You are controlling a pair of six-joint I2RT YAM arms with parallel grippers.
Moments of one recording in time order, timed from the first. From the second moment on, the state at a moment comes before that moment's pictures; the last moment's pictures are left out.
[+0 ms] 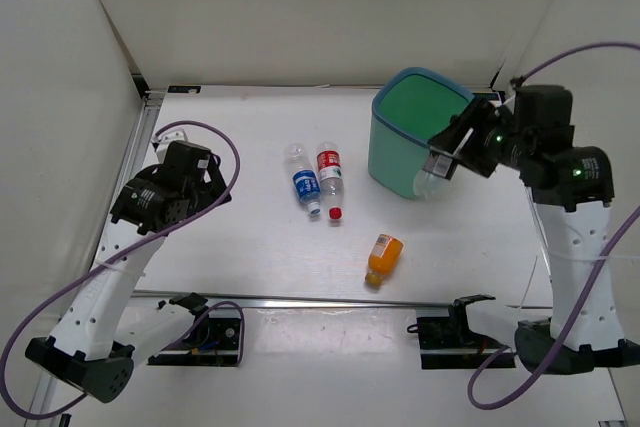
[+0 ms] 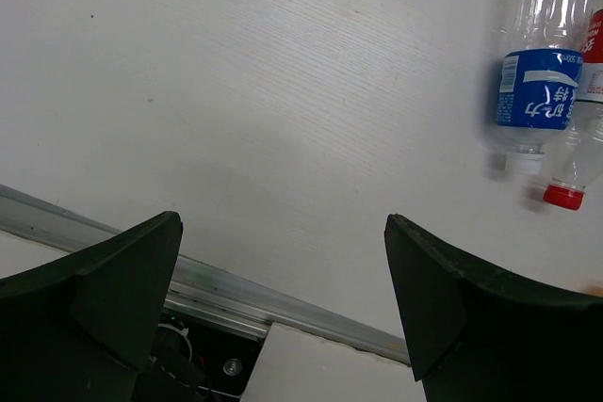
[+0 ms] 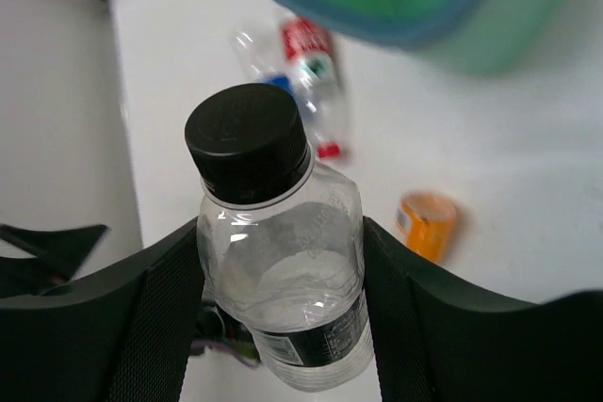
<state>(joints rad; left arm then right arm) -0.40 1.00 1.26 -1.19 -0.43 -0.64 0.19 1.11 1.62 -1.21 -0.20 0.68</state>
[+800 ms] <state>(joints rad) -0.40 0.98 1.22 -1.14 -0.36 -0.63 0.19 1.71 2.20 -0.97 0.07 0.51</state>
